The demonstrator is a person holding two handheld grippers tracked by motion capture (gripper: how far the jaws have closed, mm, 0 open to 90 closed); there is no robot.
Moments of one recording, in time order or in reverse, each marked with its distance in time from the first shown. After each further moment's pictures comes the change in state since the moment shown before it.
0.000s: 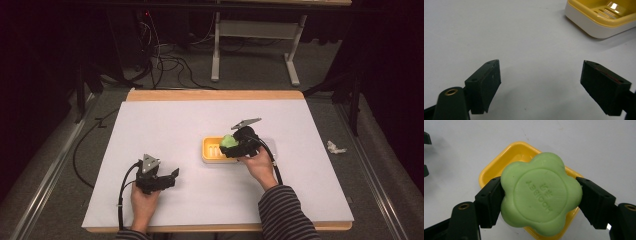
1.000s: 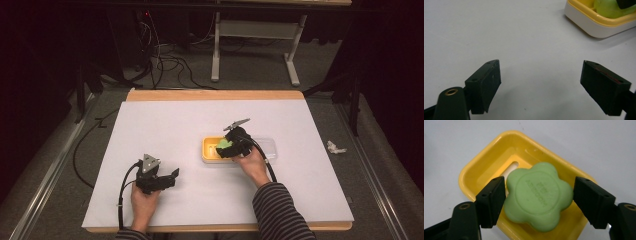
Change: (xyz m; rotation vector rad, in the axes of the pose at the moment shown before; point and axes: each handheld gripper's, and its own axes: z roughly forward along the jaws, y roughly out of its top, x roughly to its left) left arm 0.000 0.000 0.000 0.002 0.001 -0.002; right arm 0.003 0.003 0.029 0.078 -0.046 -0.018
